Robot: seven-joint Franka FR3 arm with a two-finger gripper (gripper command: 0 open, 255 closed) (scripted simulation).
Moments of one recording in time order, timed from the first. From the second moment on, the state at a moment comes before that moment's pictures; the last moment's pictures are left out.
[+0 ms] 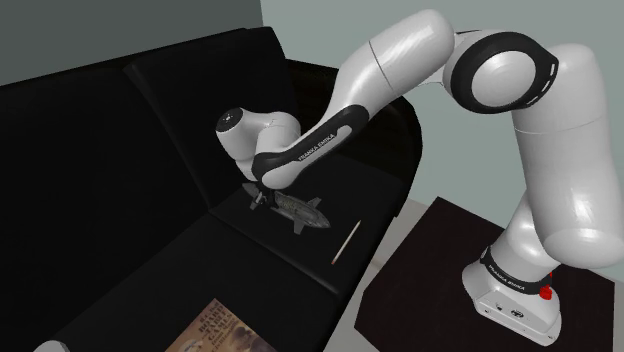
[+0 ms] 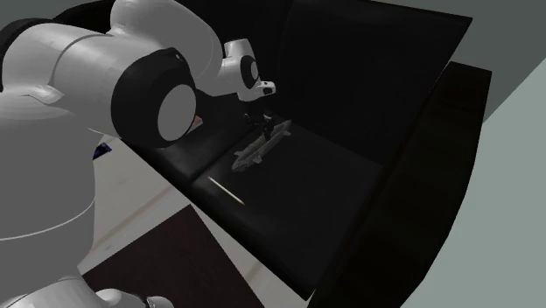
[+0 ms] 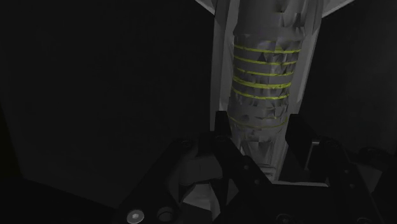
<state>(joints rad) 0.24 0.57 0.29 -1.68 -0.48 2.03 0.58</state>
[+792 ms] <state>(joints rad) 0.23 0.51 0.30 -1.64 -0.45 1.94 0.54</state>
